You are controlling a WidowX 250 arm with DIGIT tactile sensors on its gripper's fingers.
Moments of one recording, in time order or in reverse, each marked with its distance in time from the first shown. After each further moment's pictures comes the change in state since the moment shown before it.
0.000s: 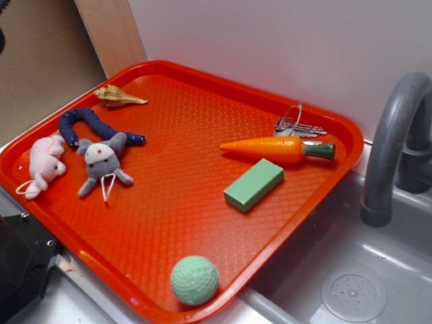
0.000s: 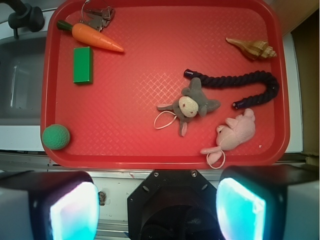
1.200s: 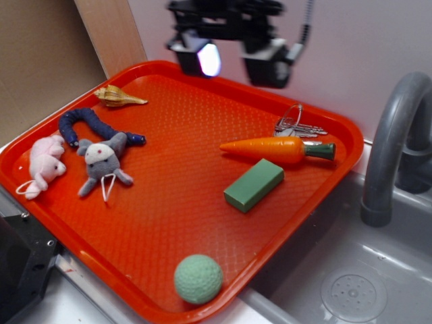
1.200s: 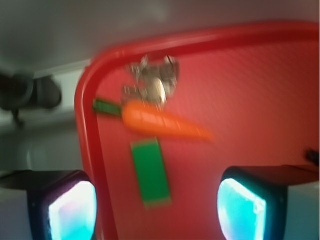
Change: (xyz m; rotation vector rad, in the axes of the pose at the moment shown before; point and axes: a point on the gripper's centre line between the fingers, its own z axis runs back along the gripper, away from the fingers) arm 0.164 -0.116 -0.123 -0.002 0.018 0.205
